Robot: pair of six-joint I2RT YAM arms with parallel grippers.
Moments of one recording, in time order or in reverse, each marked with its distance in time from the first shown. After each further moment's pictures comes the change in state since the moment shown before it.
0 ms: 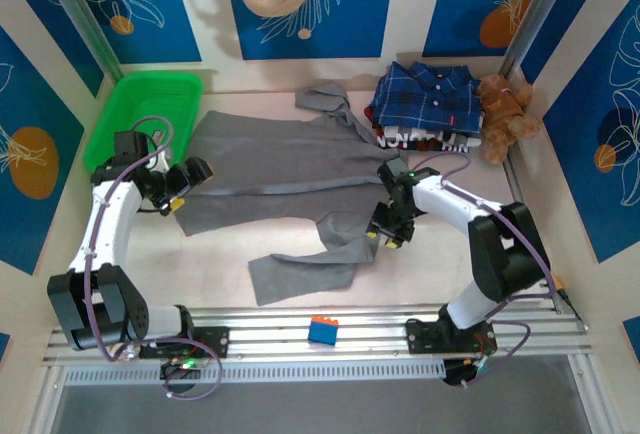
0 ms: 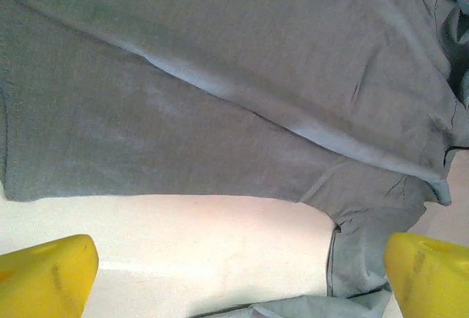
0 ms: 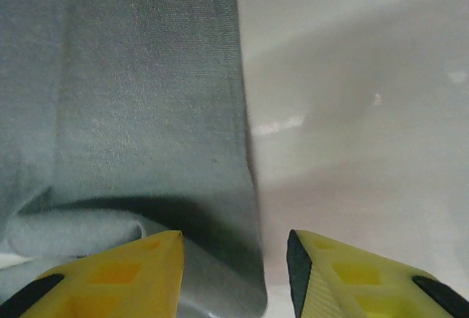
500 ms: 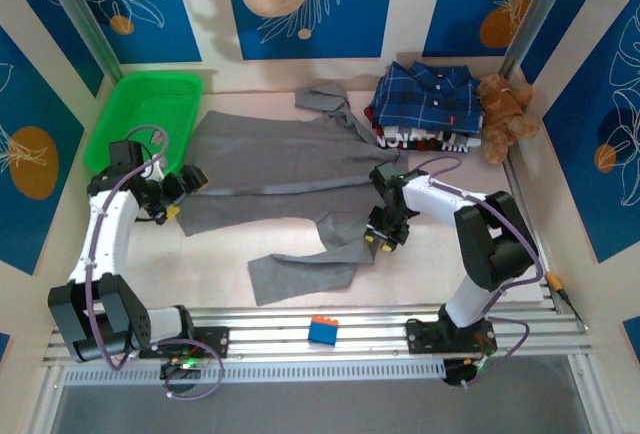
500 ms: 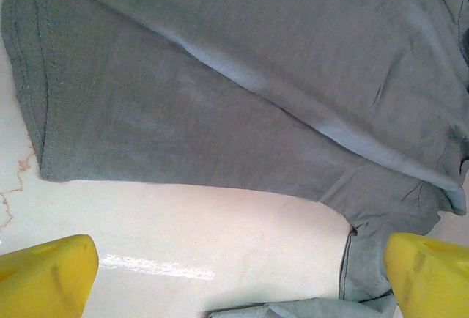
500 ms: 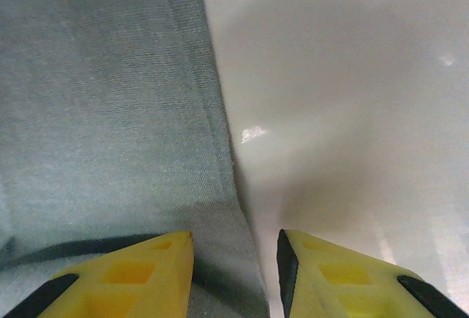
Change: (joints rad) left arm 0.046 -0.048 -0.067 0.002 -0.014 0.001; right arm 0.038 0.079 0.001 0.027 0.036 0.085
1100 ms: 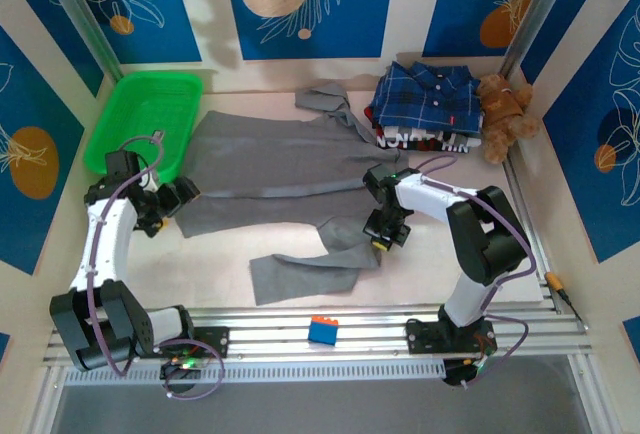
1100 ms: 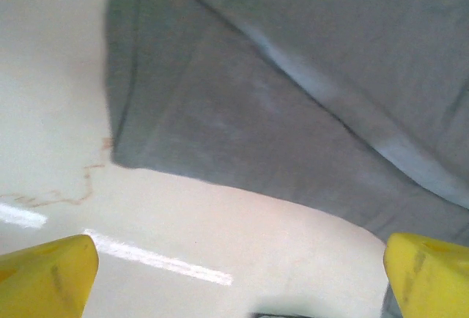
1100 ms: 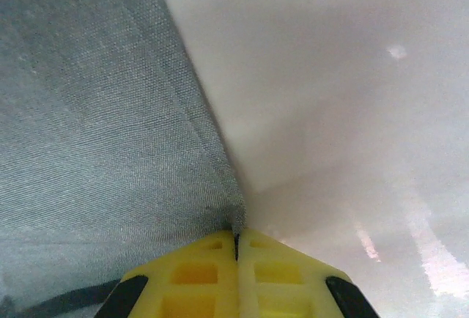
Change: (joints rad) left arm 0.041 -0.044 -0.063 -0.034 -0.134 -0.002; right arm 0.036 0.045 0.038 -0.073 0.091 0.061
